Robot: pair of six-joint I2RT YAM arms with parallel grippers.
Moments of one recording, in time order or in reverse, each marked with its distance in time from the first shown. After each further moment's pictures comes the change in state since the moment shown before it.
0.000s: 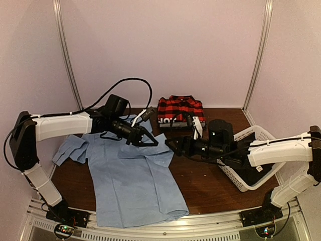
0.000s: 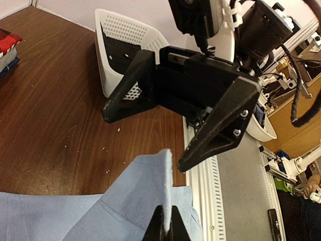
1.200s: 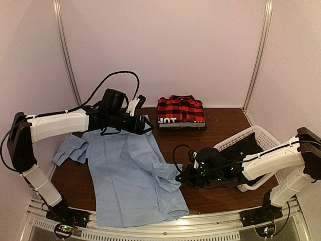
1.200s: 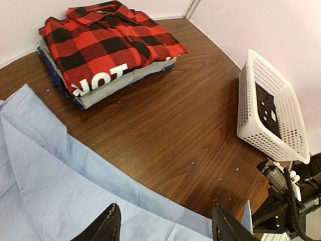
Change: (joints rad) left arm 0.003 -0.033 0.040 0.025 -0.669 -0.237; right arm 0.129 0.076 -0.121 -0.192 -0.038 0.573
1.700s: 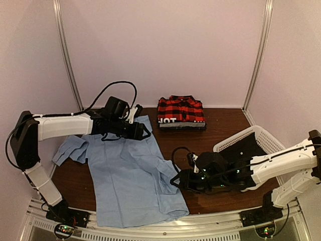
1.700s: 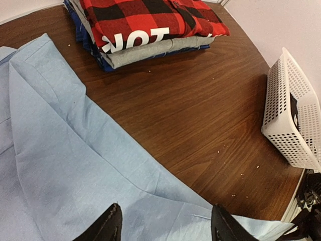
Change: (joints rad) left arm 0.019 0.049 -0.060 -0.005 -0.088 -0.112; right arm 0.137 -0.100 0.031 -0.147 0.100 0.087
